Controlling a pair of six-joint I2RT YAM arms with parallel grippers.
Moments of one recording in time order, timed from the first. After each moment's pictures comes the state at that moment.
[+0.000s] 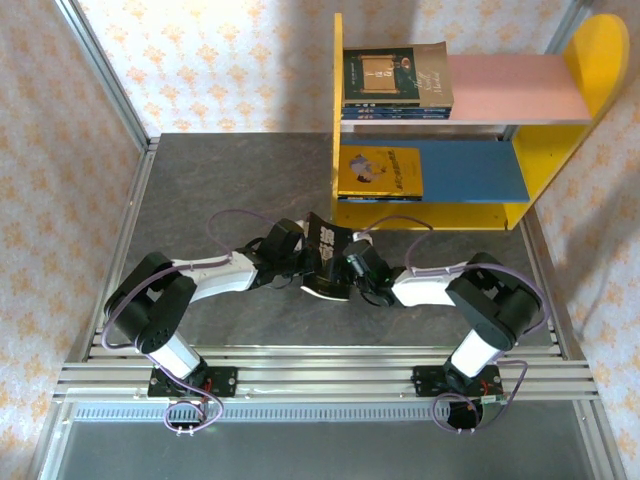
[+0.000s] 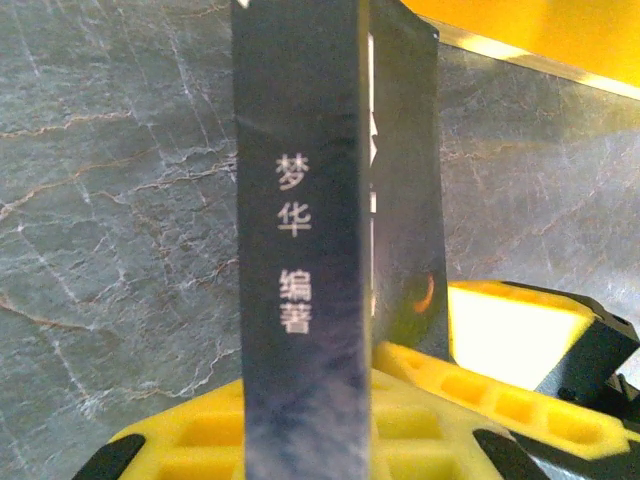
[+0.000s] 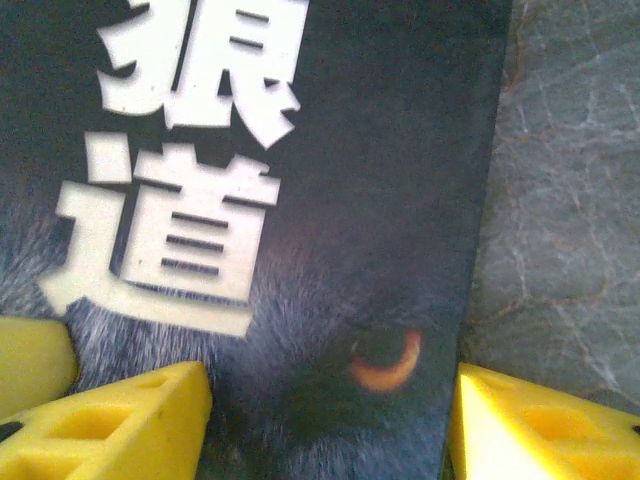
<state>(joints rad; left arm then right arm) -0.63 1.61 0.78 0.03 0.17 -0.80 0.78 1.61 0.62 0.22 0.09 0.75</state>
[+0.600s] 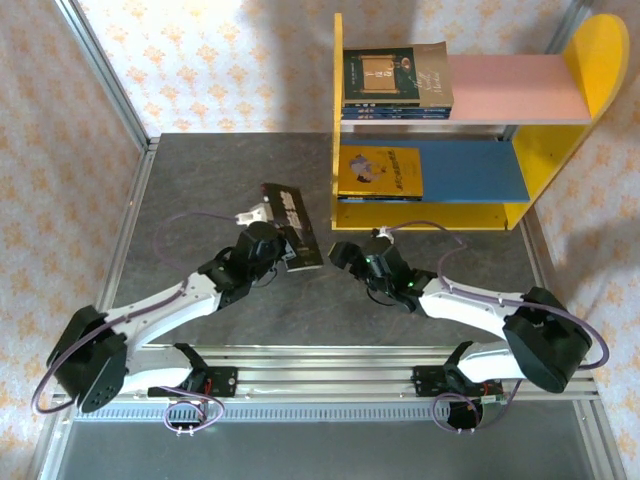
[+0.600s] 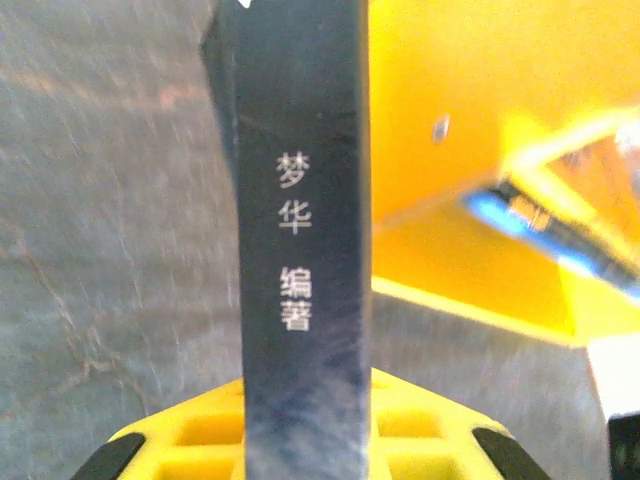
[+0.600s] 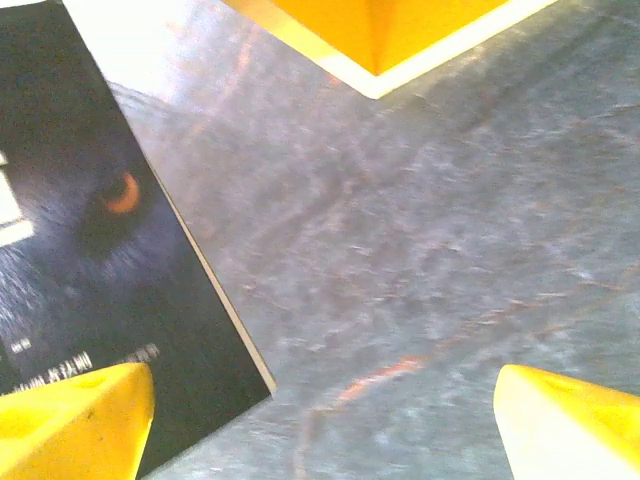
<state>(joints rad) -0.65 1.19 0.68 0.03 -0.27 -0.96 0.80 1.30 0.57 0.14 0.11 1.11</state>
